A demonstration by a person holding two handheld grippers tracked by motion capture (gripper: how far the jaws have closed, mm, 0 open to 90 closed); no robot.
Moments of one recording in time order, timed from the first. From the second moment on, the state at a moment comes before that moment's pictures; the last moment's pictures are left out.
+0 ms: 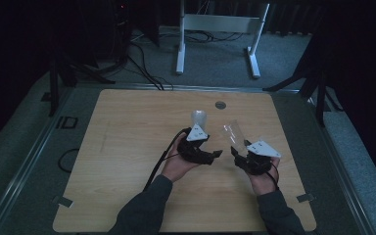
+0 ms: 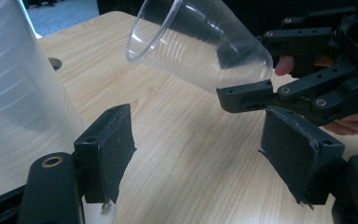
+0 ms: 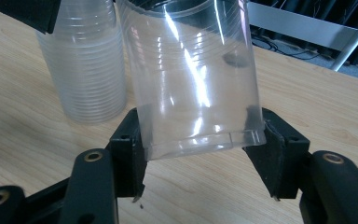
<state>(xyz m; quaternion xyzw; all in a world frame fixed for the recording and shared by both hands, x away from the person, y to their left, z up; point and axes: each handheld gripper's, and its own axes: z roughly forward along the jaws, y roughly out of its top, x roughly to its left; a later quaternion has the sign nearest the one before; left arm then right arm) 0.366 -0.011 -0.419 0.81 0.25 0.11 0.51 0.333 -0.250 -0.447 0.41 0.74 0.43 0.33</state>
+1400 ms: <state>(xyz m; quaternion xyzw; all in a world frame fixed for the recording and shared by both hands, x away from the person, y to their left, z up) 0.382 -0.021 -0.419 0.78 0.30 0.04 0.55 0.317 -0.247 -0.442 0.39 0.71 0.46 0.37</state>
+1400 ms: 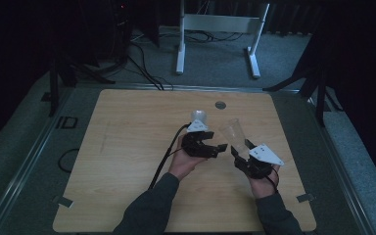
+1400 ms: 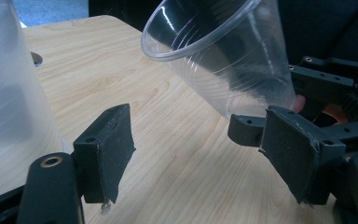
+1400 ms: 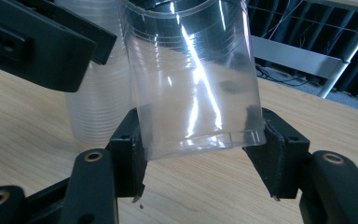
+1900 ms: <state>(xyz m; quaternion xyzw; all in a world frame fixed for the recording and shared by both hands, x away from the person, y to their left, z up) 0.384 -0.023 -0.418 0.75 0.31 0.02 0.58 0.314 -0.243 -0.441 0.38 0.71 0.47 0.37</state>
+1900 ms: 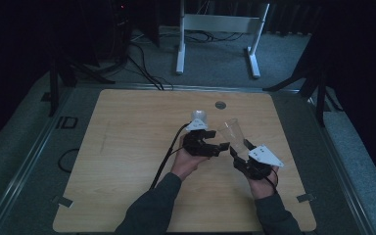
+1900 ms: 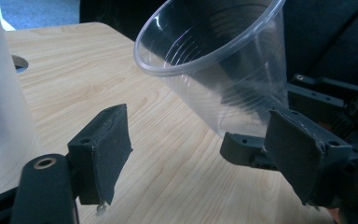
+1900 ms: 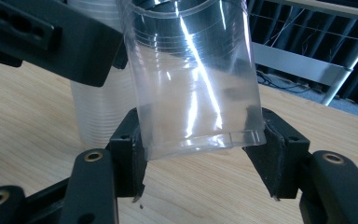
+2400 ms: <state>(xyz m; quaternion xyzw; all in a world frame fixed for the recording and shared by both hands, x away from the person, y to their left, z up) 0.384 -0.029 -0.416 0.75 0.30 0.01 0.59 0.312 -0.239 -0.442 0.38 0.70 0.48 0.37</state>
